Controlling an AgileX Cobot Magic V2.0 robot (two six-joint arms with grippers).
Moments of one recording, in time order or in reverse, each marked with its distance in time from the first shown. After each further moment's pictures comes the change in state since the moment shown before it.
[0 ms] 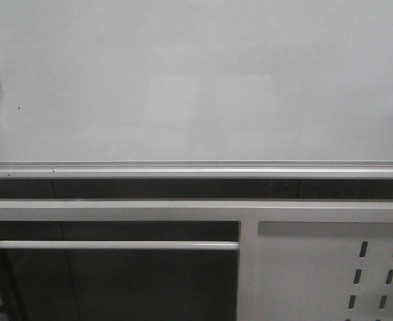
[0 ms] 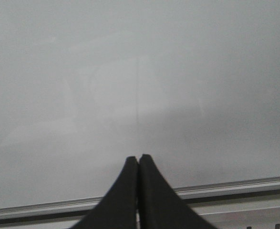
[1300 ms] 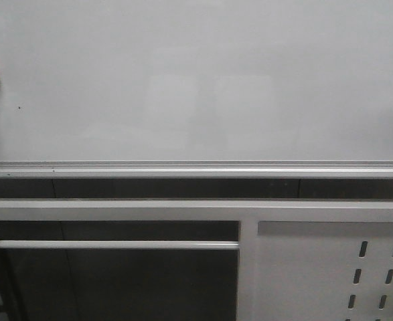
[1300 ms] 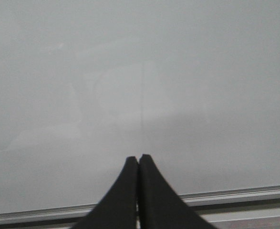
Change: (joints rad) left arm -0.030 0.658 -0.006 -0.058 -0.522 0.105; right arm 0.011 0.000 0.000 0.004 -0.026 -0.006
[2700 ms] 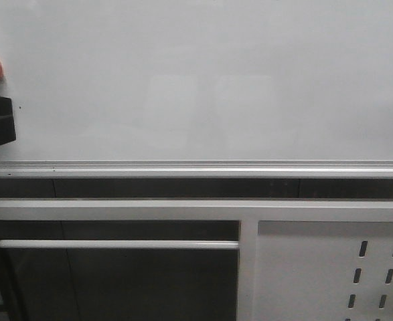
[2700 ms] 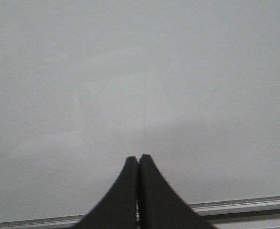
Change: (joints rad) left arm 0.000 0.265 -0.065 0.026 -0.215 -0.056; right arm 0.000 0.000 0.000 0.000 -0.035 -0.002
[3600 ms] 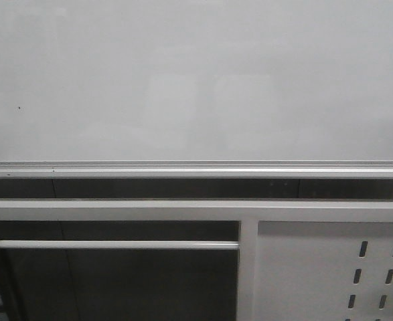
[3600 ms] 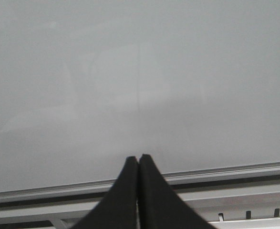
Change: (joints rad) left arm 0.000 -0.197 0.242 0.241 0.000 0.000; right arm 0.004 0.000 0.000 0.004 0.106 -0.004
